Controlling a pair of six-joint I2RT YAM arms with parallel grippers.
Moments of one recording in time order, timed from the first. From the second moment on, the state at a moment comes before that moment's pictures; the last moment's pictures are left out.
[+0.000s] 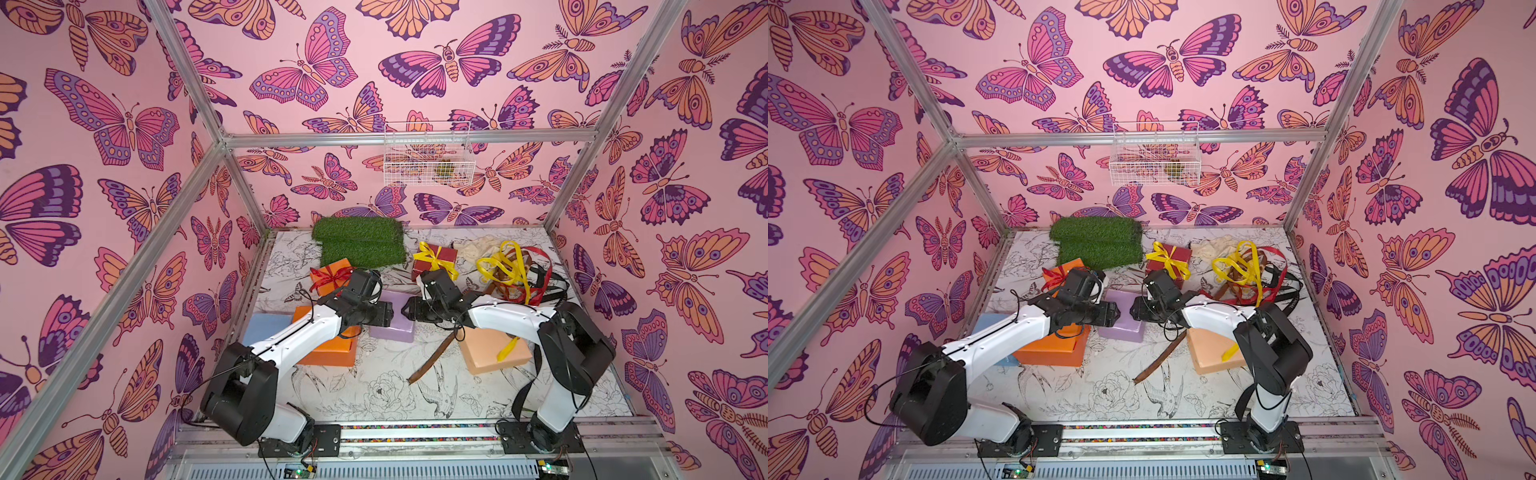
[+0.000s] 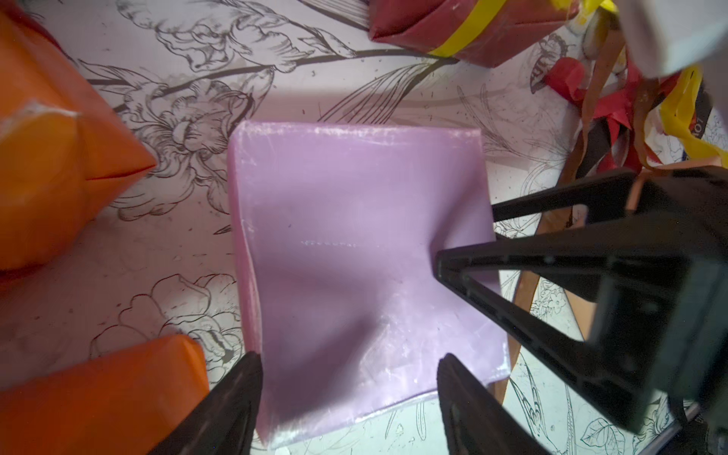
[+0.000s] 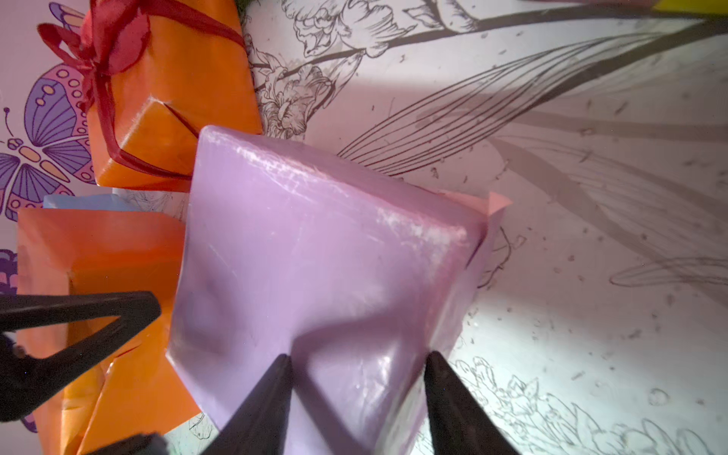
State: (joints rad) left arm -0.53 1.43 0.95 -0.47 0.12 -0.35; right arm 0.71 1.79 1.10 -0.17 -0.20 0.71
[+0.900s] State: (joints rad) left arm -0.46 1.24 0.94 -0.53 -0.02 -0.37; right arm 0.74 2.00 1.38 -0.21 -0.27 0.67
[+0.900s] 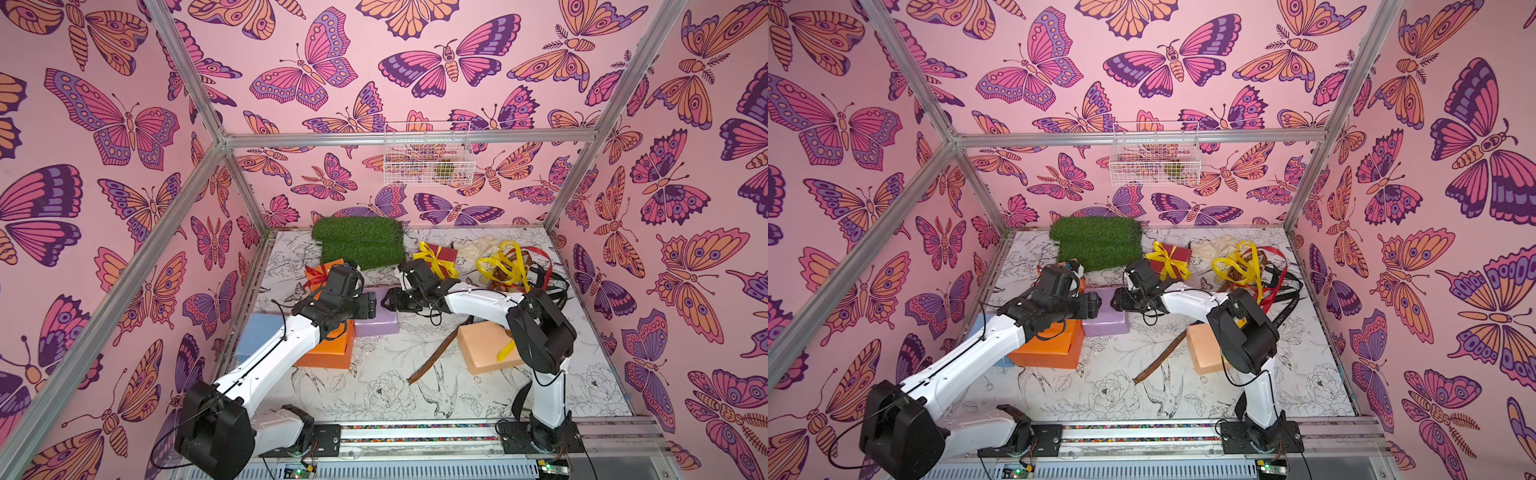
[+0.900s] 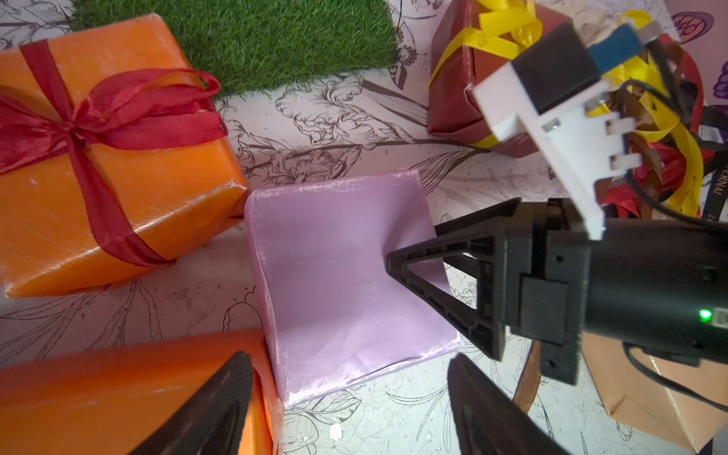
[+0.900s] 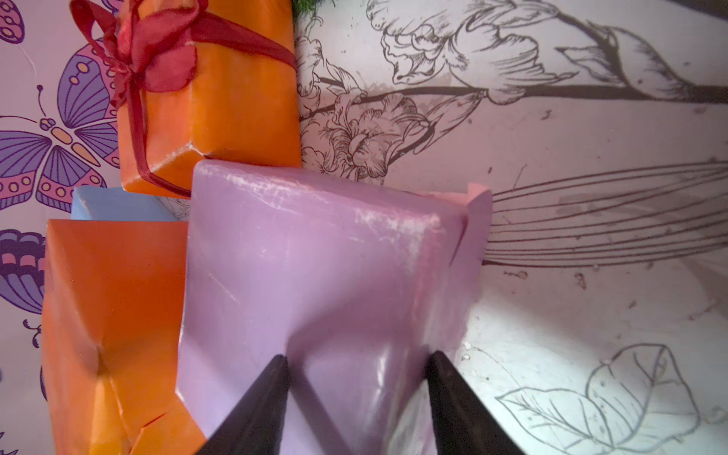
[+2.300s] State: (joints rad) left arm -0.46 2.20 1.72 -0.19 0.29 -0.29; right arm 0.20 1.93 1.43 -0.31 -0.25 0.49
